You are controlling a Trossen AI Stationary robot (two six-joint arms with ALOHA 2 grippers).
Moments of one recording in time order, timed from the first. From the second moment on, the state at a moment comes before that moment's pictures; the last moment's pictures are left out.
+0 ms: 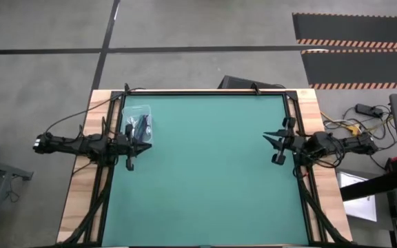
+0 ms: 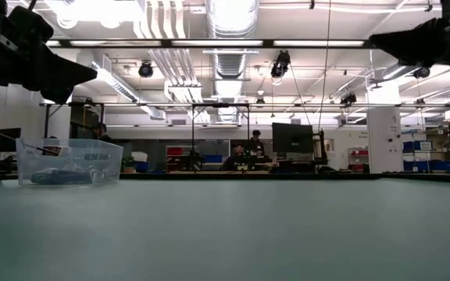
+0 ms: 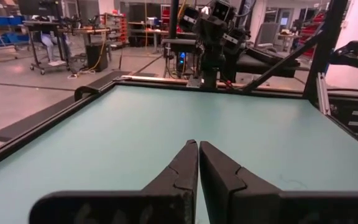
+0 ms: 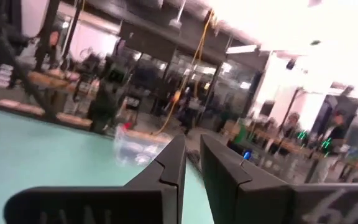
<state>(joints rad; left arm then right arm) -0.16 0.04 0.06 -0.11 -0.29 -0.07 0.14 0.00 0.02 0.26 0.33 -0.46</state>
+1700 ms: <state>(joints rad) -0.16 0.08 0.06 -0.09 -0.30 -0.07 0.14 0.05 0.01 0.22 0.42 -0.35</state>
